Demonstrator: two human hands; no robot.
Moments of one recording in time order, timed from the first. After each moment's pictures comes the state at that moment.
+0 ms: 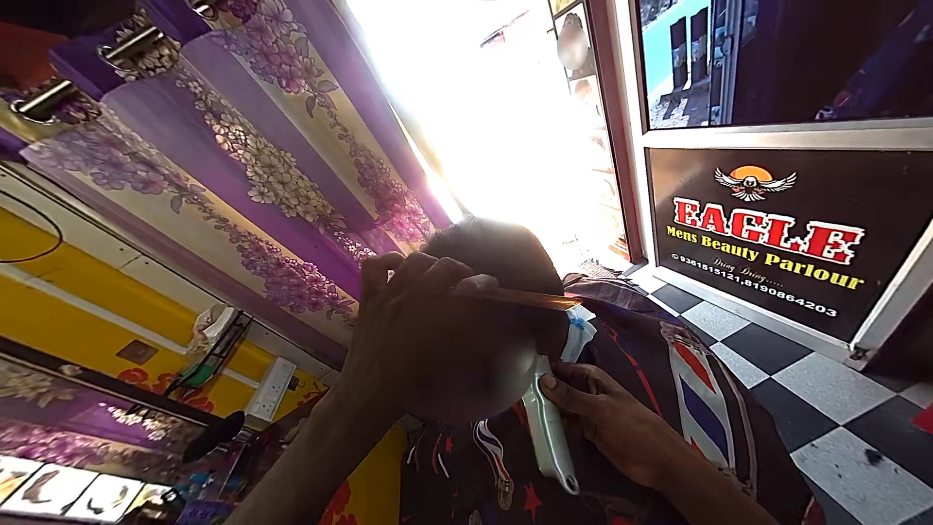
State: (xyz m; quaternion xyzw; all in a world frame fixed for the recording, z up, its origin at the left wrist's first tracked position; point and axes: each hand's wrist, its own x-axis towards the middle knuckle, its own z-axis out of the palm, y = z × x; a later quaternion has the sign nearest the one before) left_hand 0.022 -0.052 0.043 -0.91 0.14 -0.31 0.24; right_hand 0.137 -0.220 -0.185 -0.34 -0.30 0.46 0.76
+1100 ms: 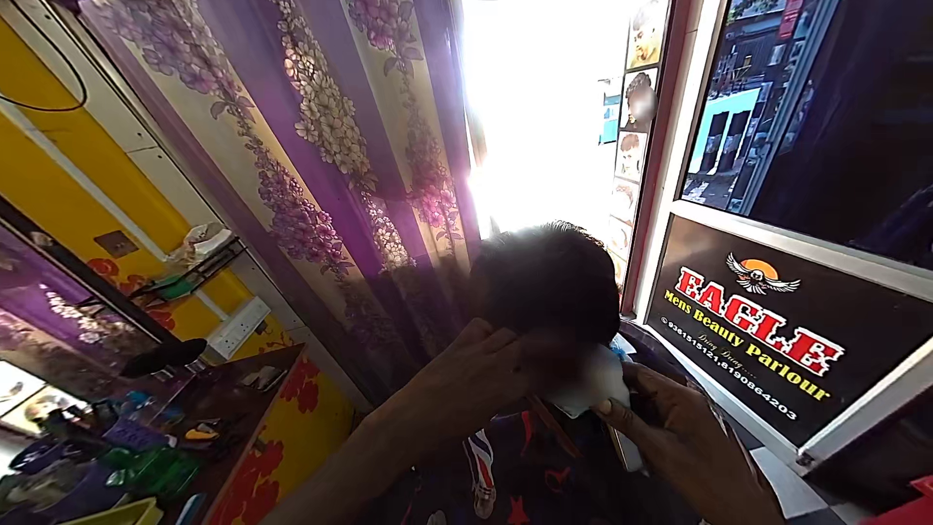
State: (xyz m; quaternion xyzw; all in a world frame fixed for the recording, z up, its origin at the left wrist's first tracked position) left_hand -0.014 -0.010 -0.029 -0.96 0.17 -0.12 0.16; right_hand 0.147 -0.245 -0.144 -0.68 -0.40 0.08 0.61
